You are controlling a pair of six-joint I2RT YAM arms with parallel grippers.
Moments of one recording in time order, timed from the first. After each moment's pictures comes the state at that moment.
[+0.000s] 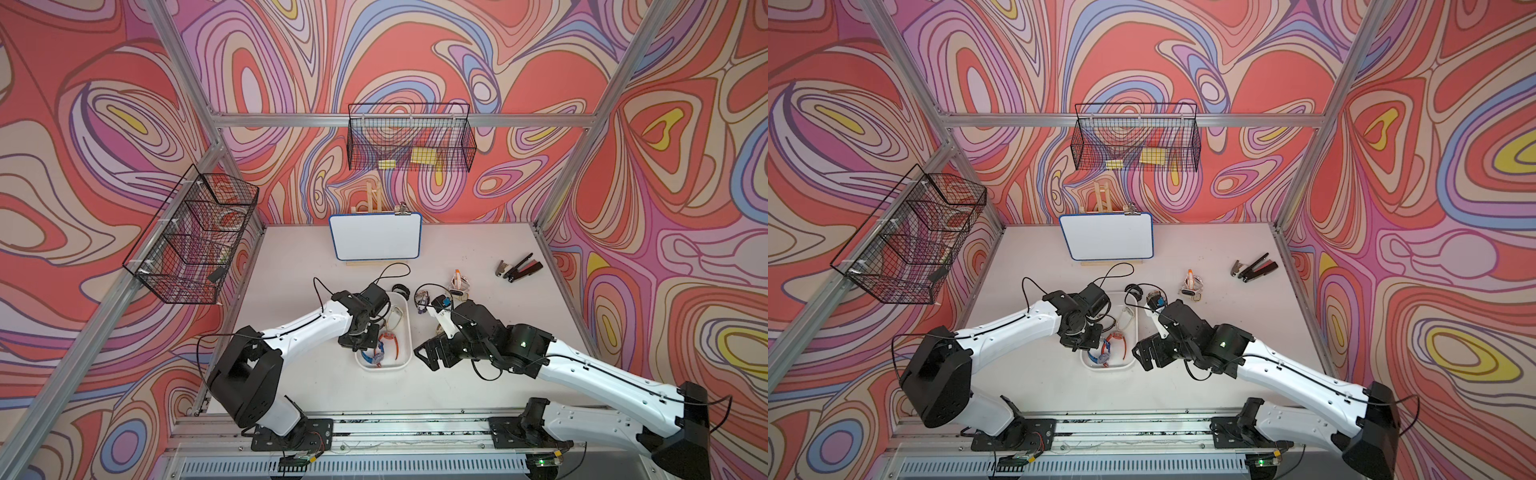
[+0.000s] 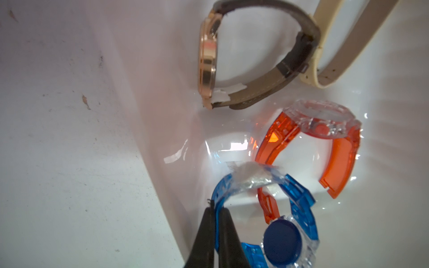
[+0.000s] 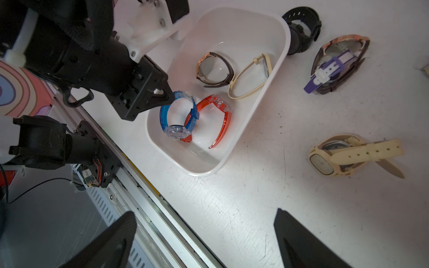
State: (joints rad) left arm -0.68 1.54 1.01 -0.93 -0.05 -0.55; right arm 0.94 1.06 0.89 -0.64 -0.07 0.46
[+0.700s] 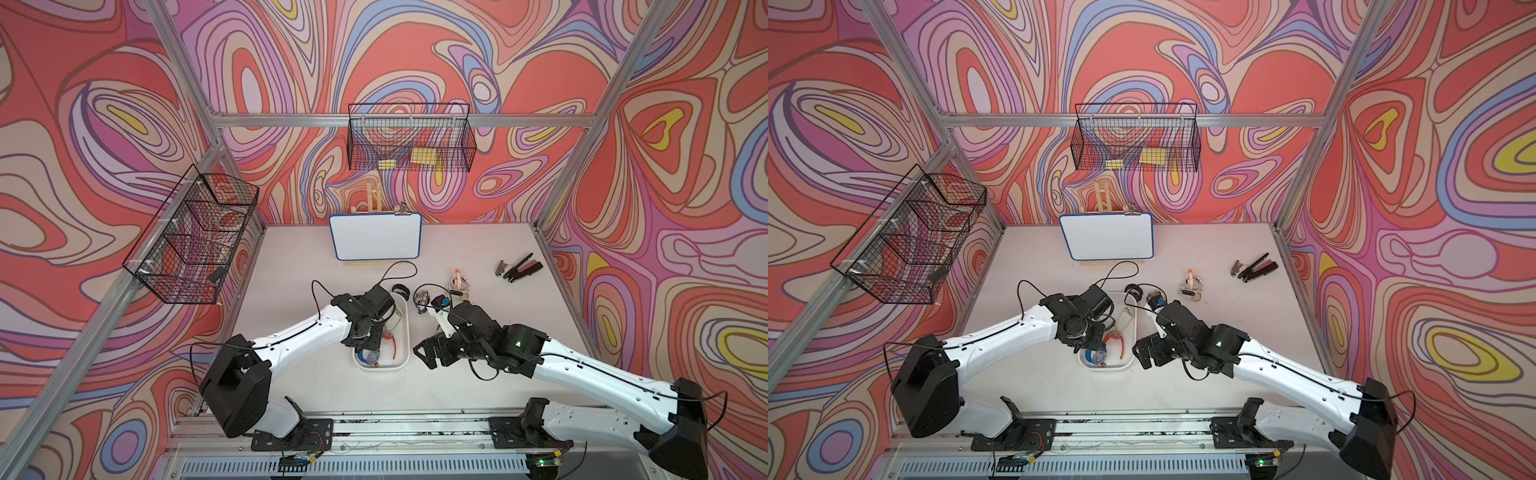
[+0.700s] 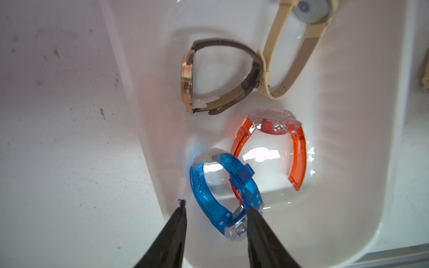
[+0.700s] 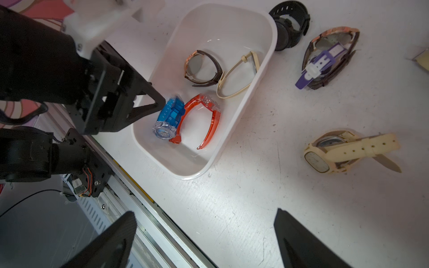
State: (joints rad) left arm -0.75 1.44 1.05 -0.95 -0.12 -0.59; right arm 0.94 1.09 0.86 -0.62 -0.04 0.50
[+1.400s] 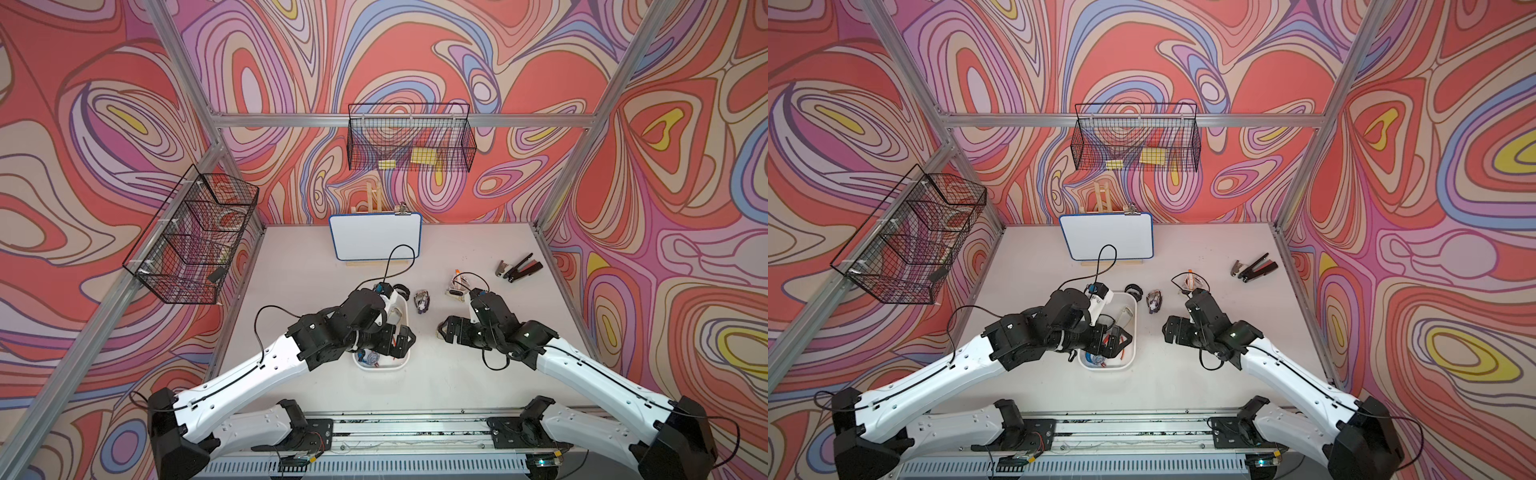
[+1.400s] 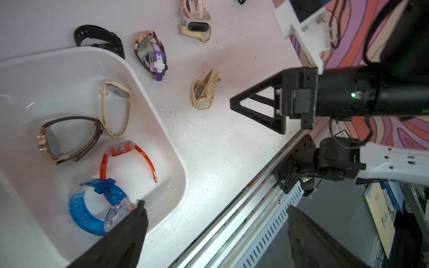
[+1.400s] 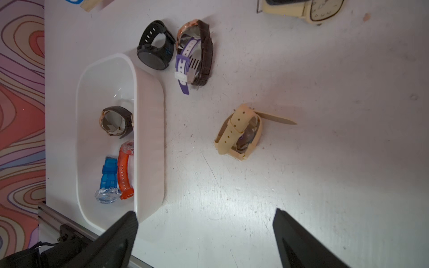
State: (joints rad) left arm -0.97 1.08 1.02 -0.69 0.12 -0.57; right arm 0.56 1.05 0.68 -0.52 -0.13 0.73
